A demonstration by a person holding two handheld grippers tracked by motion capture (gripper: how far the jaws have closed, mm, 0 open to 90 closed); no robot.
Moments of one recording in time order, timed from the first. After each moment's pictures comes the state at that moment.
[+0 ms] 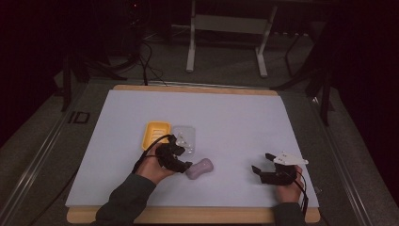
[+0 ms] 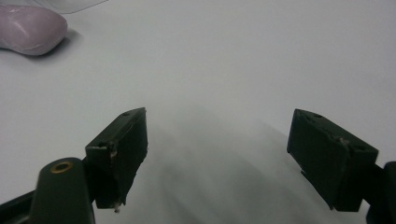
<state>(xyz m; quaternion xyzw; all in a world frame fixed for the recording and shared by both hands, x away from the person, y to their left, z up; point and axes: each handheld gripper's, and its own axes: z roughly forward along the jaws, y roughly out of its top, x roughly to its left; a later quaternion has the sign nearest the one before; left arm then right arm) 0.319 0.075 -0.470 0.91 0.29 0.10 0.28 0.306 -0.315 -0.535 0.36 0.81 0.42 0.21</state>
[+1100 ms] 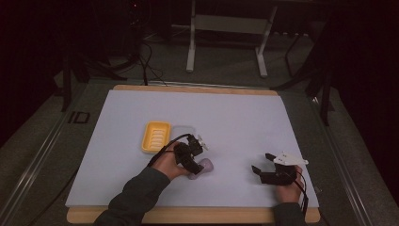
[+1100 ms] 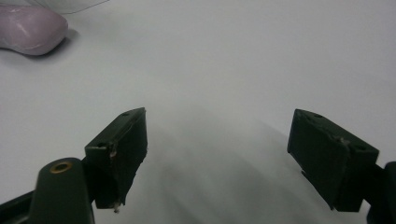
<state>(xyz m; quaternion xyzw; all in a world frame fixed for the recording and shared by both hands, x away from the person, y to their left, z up) 0.334 0.026 -0.472 0.94 0.25 0.06 0.21 0.305 -0.315 -0.535 0.36 0.80 0.43 0.21</state>
